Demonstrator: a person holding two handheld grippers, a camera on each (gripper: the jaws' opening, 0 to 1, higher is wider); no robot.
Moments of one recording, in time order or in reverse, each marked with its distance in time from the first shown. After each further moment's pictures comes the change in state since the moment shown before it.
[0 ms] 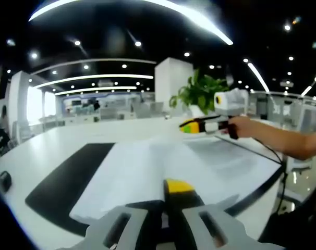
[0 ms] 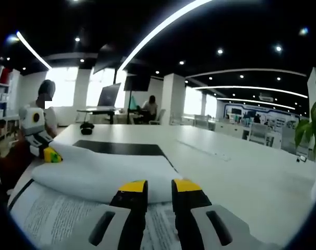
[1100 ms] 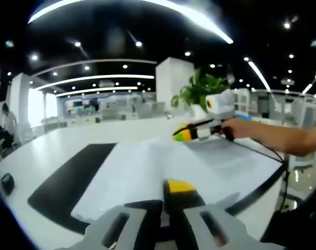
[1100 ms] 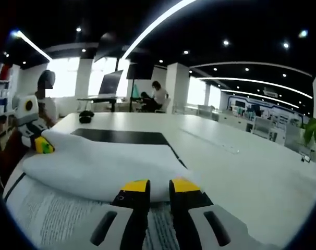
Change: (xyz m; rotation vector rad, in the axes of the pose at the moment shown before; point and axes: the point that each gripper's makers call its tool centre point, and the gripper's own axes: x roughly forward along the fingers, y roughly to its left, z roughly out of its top) left arm 0.000 0.010 0.002 0.028 -0.005 0.021; right arm 0.032 0.007 -0.019 -0.017 0.096 0.030
